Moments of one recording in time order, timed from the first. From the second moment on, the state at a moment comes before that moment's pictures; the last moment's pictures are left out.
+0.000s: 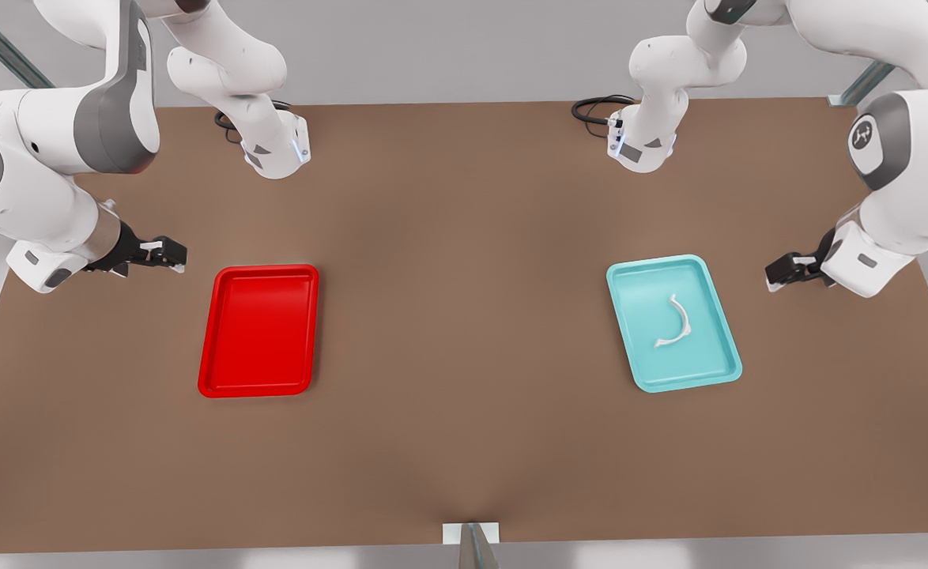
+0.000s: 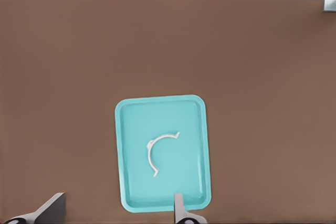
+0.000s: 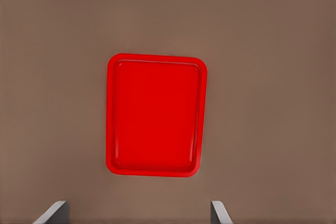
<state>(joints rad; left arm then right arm) 0.00 0.20 0.00 -1.32 0.03 1.50 -0.05 0.02 0.12 0.04 -1.43 -0.03 1.43 -0.02</state>
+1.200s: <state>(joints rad) 0.02 0.30 0.01 -2.45 0.08 2.71 -0.93 0.02 0.16 0.04 -1.43 -0.03 1.46 -0.02</state>
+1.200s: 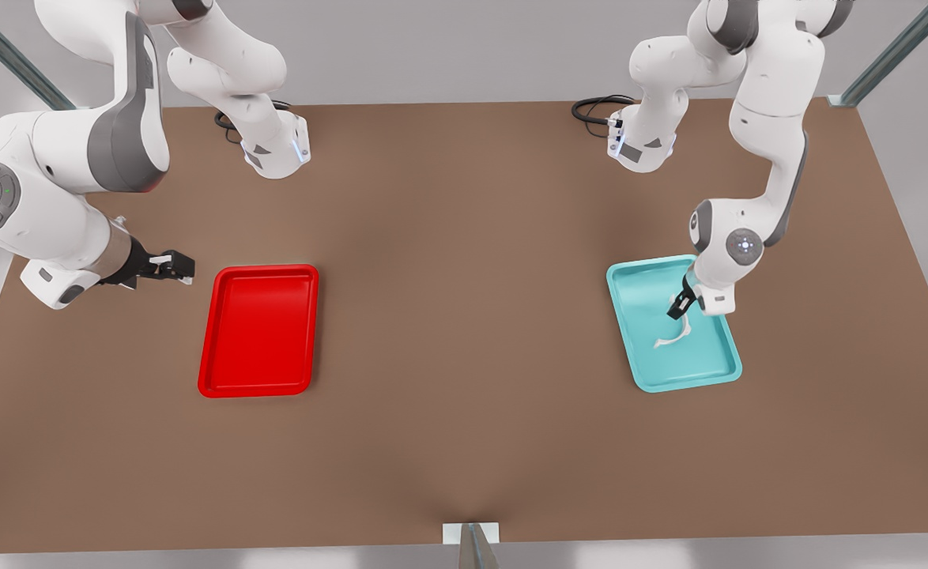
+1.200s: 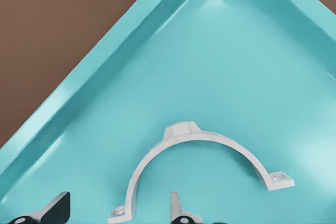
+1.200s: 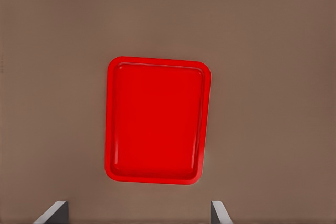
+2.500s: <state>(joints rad) -0.38 0.23 0.00 -2.03 0.14 2.48 -0.97 0.01 0.16 0.04 -1.43 -0.03 1.46 -0.03</state>
